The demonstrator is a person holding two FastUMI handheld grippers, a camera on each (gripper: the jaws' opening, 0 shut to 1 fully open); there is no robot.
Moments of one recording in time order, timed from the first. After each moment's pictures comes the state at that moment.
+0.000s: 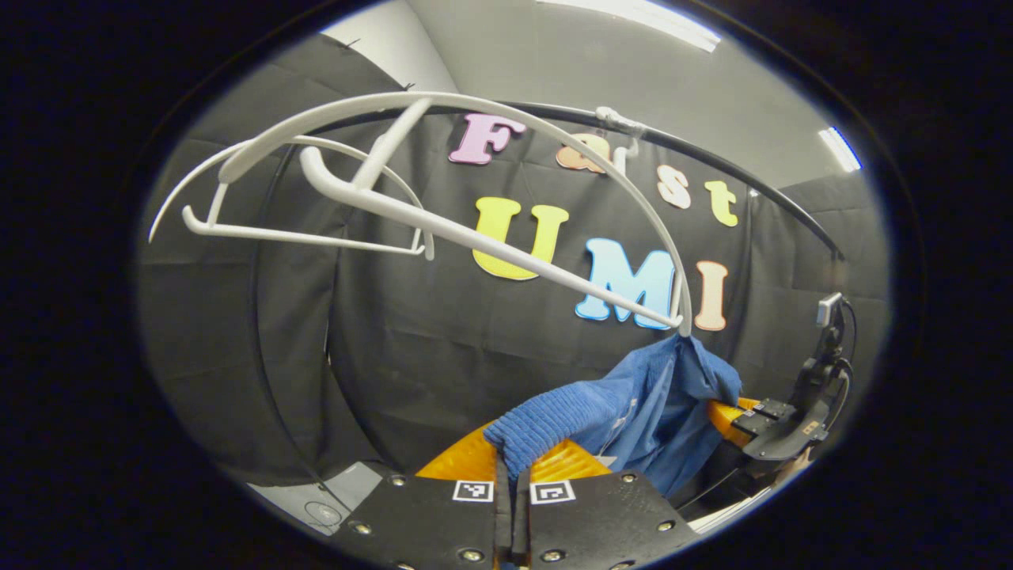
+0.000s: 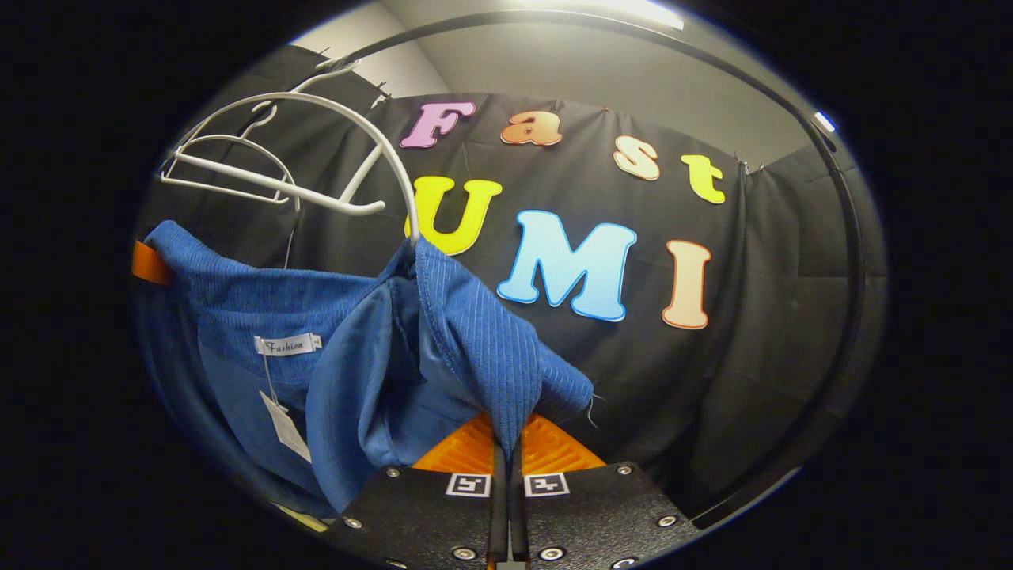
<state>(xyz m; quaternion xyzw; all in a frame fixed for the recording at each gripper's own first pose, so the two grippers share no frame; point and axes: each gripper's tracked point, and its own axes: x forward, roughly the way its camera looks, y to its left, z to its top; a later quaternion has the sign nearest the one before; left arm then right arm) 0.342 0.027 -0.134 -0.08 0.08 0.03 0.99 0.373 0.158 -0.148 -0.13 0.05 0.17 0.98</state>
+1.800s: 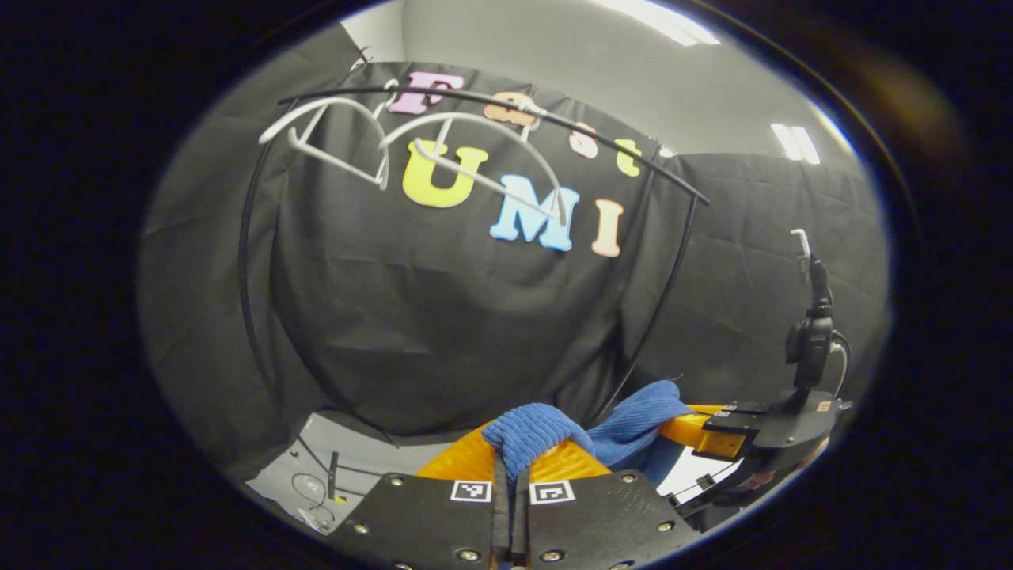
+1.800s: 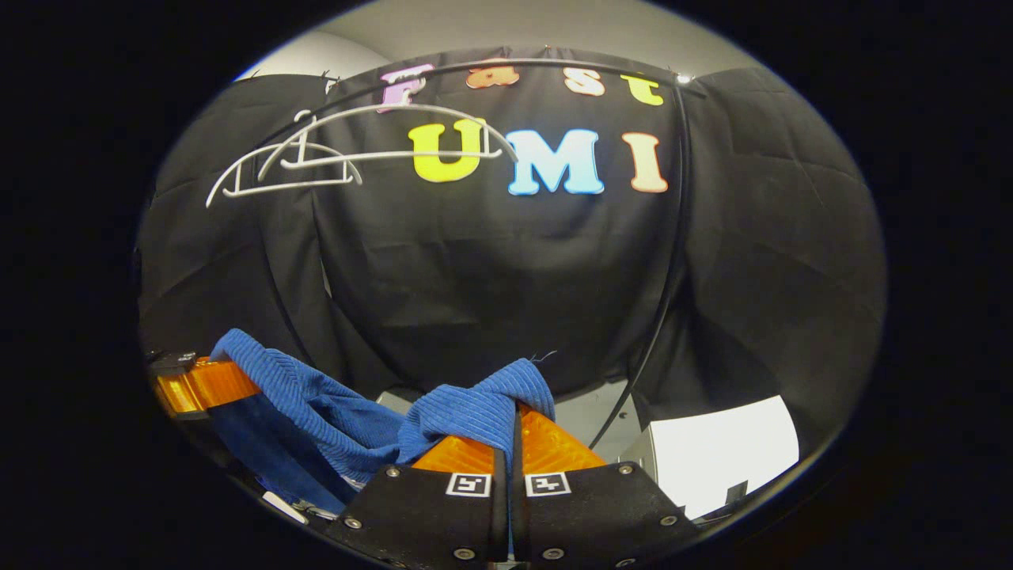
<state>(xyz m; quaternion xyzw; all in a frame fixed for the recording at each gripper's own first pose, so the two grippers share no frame) 0.134 0.008 -0.221 -0.09 0.21 -0.16 0.96 0.051 0.199 -0.225 -0.01 0.27 0.11 0.96</state>
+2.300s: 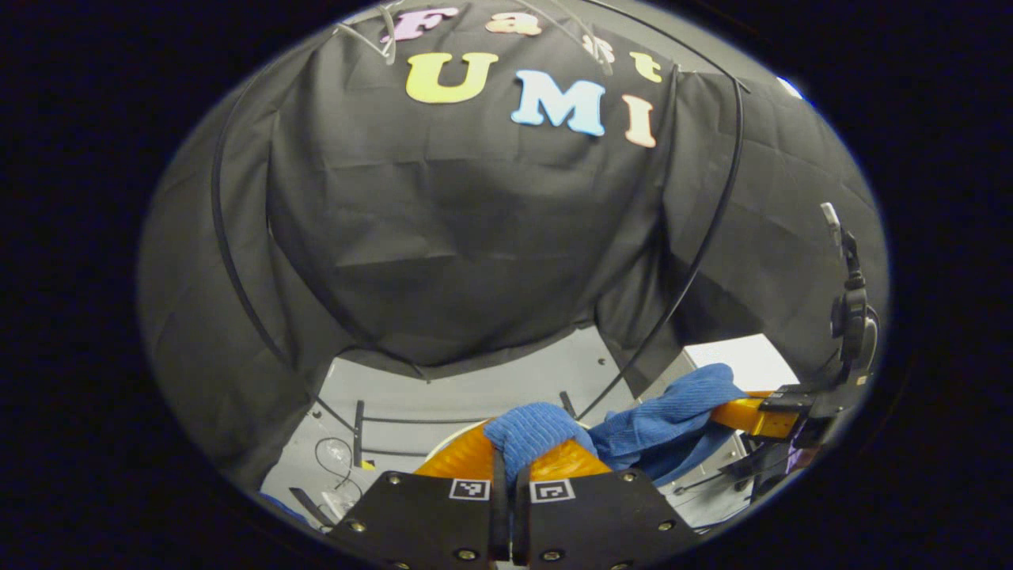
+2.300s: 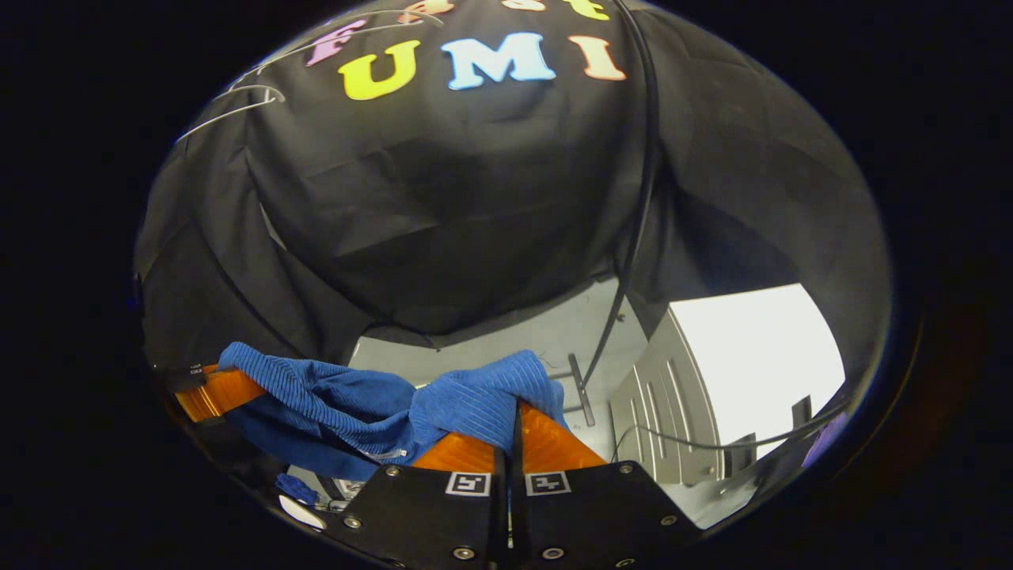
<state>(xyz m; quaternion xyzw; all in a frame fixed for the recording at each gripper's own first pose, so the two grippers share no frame) 0.157 0.028 -0.451 -0.02 0.35 -0.14 0.93 0.033 0.172 -0.418 0.05 0.42 0.04 0.91</state>
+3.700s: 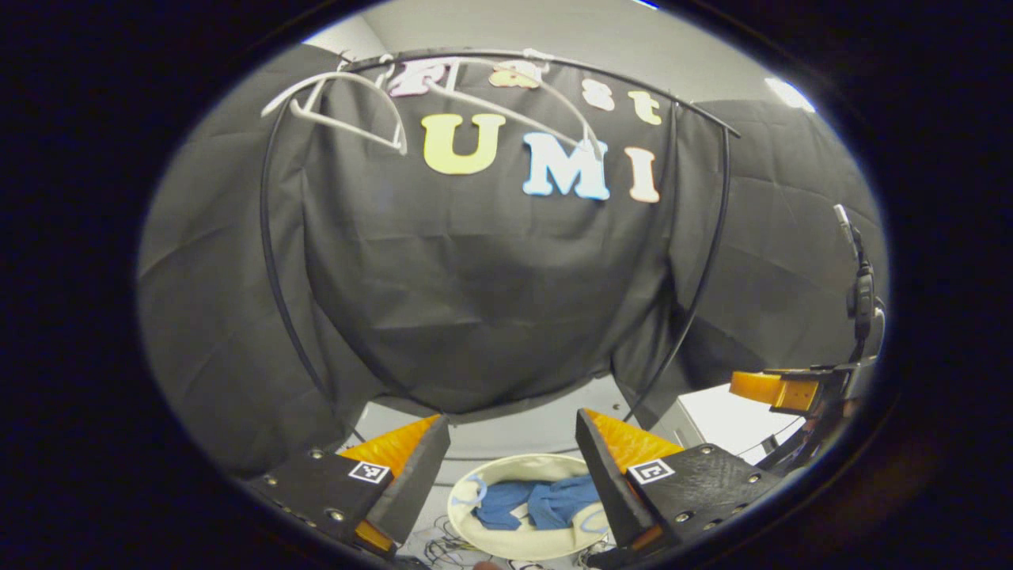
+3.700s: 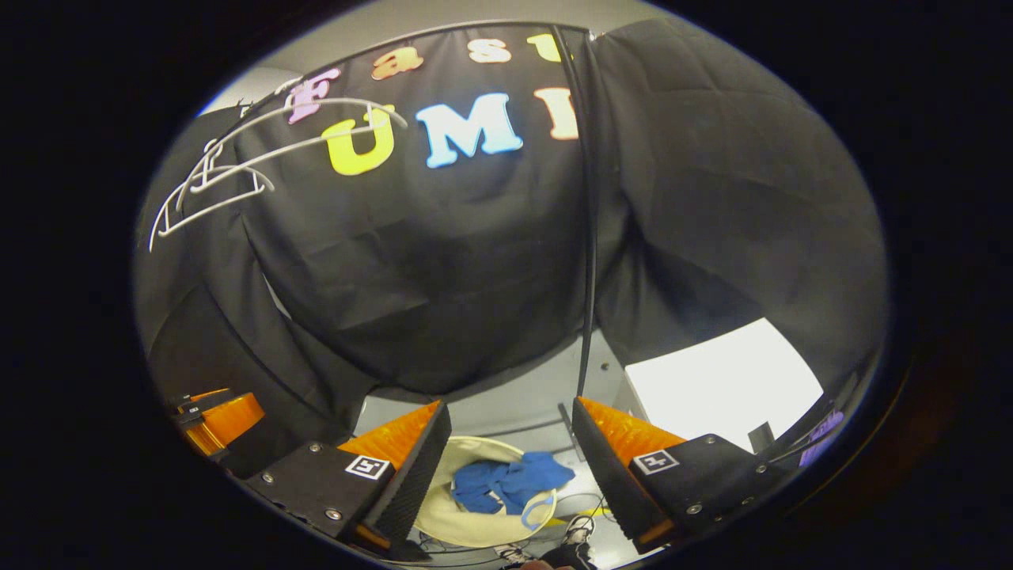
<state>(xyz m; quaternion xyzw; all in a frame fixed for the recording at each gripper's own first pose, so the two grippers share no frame) 0.142 0.046 -0.244 0.00 0.24 -0.09 0.97 0.056 0.112 -0.226 0.07 0.29 0.01 0.95</state>
